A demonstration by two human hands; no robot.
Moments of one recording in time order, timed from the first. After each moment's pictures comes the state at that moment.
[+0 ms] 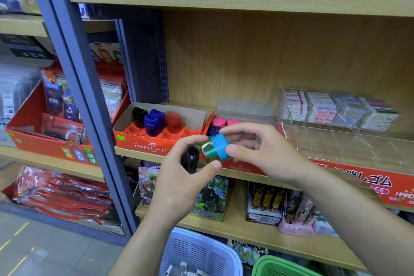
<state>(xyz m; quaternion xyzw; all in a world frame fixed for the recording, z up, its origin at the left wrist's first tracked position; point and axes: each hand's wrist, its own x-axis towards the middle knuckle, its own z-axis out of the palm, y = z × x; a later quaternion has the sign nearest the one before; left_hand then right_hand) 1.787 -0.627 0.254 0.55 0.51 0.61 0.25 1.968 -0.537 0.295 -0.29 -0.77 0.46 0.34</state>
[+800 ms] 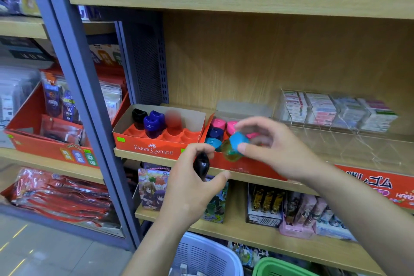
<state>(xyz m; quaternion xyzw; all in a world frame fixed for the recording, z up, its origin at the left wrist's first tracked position) 1.799 -0.618 0.241 0.55 0.56 0.56 0.24 1.985 -0.530 0.299 -0.33 -0.78 0.40 0.36</state>
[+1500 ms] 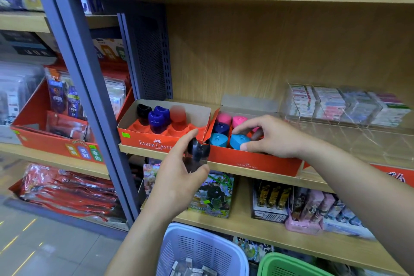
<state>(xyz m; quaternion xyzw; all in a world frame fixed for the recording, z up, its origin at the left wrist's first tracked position) 1.770 -0.627 0.252 0.55 0.58 0.53 0.28 1.975 -0.482 0.301 -0.41 -0.87 0.22 0.15</state>
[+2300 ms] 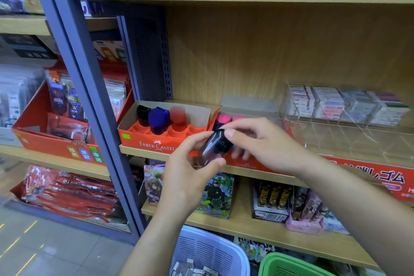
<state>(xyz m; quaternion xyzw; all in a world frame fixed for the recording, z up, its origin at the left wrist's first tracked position) 1.786 -0.618 0.249 0.52 0.53 0.61 0.29 1.952 -0.536 0.306 -0.32 -0.82 0.37 0.29</state>
